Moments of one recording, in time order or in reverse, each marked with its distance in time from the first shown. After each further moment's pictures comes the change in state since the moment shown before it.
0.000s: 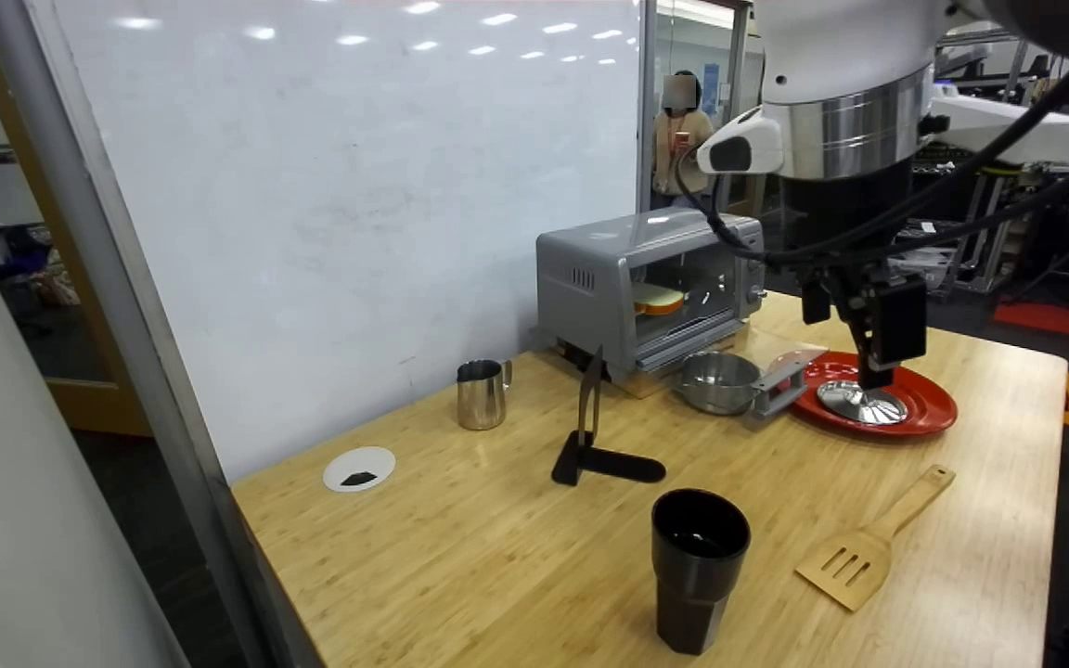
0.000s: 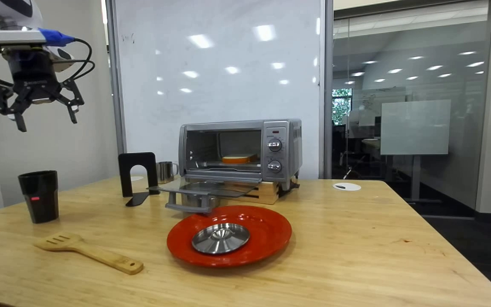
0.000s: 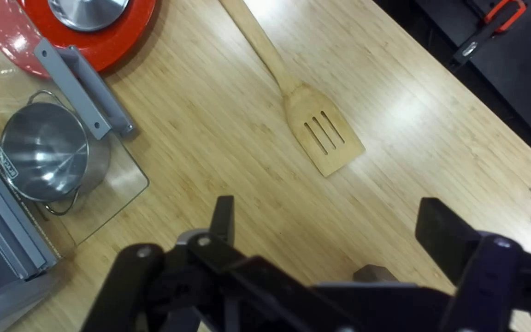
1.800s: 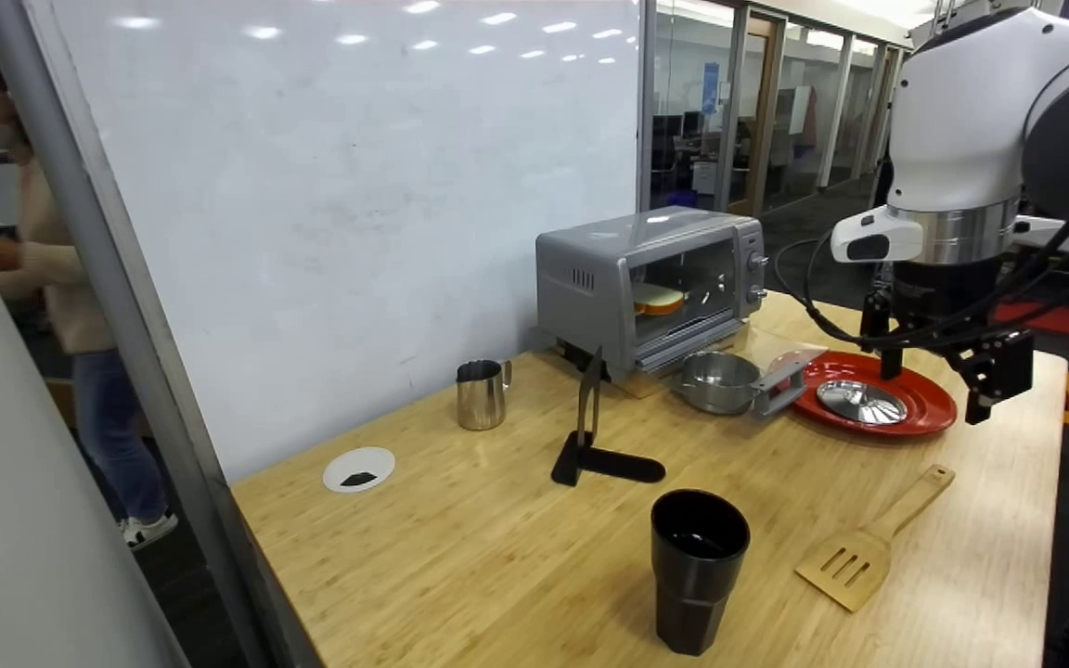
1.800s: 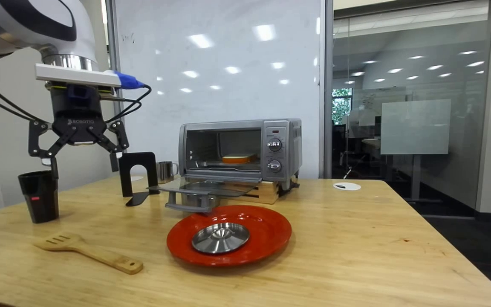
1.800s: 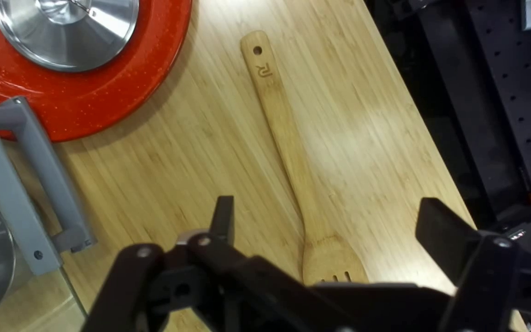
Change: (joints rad) arm -0.148 -0.092 -0.269 -0.378 -0.013 0.351 -0.622
